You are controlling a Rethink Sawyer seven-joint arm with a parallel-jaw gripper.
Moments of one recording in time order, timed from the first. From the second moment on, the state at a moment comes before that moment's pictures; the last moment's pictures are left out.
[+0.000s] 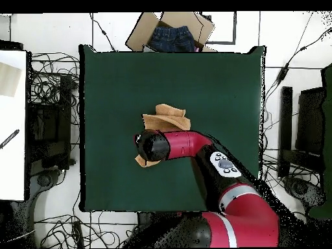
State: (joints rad) arm -0.43 -0.49 0.36 1.78 -0.36 0.33 1.58
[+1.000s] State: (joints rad) arm -0.33 -0.50 0.22 1.77 -0.21 0.28 1.60
